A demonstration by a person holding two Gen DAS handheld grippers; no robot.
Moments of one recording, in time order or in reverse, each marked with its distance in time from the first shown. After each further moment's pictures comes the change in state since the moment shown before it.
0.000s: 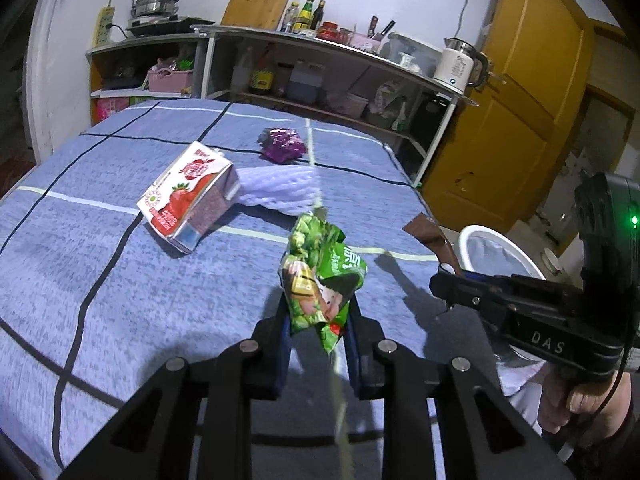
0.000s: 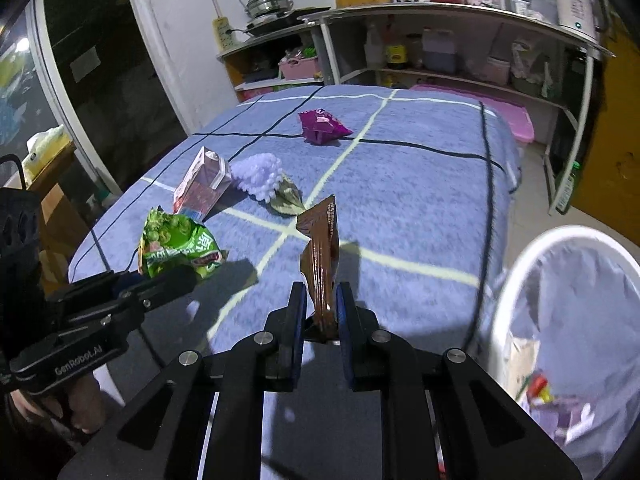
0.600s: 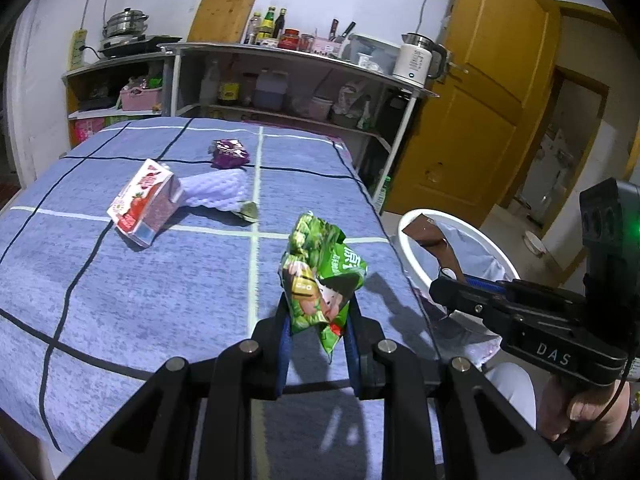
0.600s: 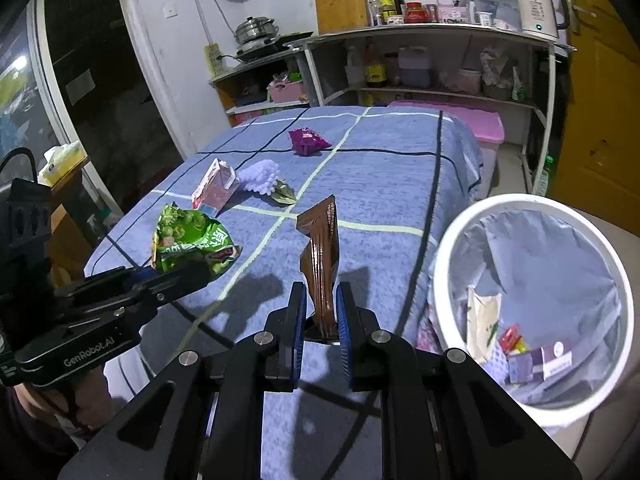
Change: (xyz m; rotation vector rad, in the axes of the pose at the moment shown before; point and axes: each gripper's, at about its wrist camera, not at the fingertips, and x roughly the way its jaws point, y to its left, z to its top) left arm -0.027 -0.052 -0.014 0.080 -0.012 -0.060; right arm -0.069 -0.005 -0.040 0.049 -0.084 -0.027
